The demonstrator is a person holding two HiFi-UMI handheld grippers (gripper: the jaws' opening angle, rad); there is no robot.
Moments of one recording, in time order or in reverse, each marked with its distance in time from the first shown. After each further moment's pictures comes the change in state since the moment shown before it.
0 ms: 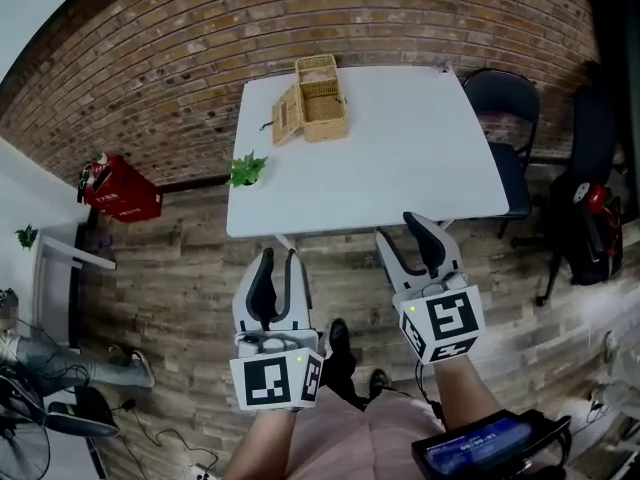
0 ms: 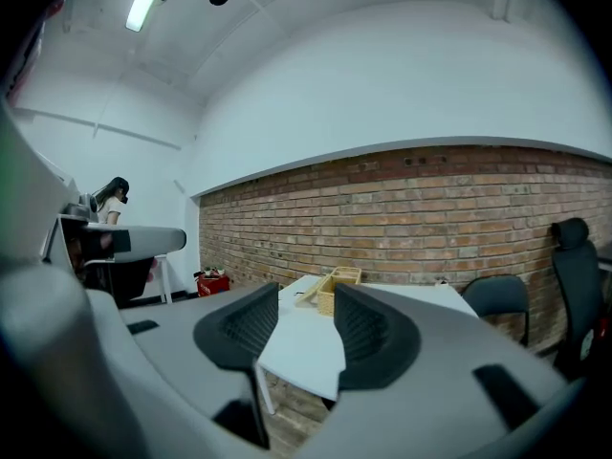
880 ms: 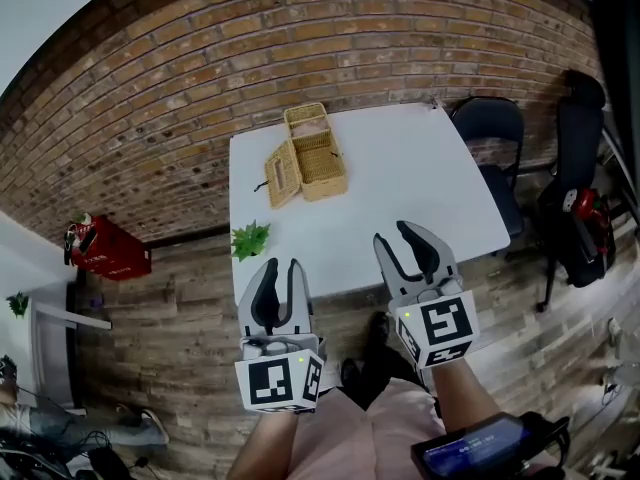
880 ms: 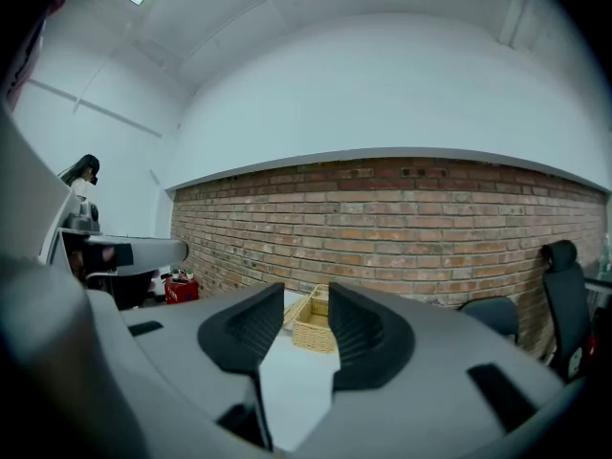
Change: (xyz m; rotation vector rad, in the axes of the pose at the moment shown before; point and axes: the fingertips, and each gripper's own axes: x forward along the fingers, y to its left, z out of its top) left arm 0.120 0.056 0.012 -0.027 -0.022 -0.132; right arm 0.102 -0.023 0.052 -0.041 -0.028 -0.138
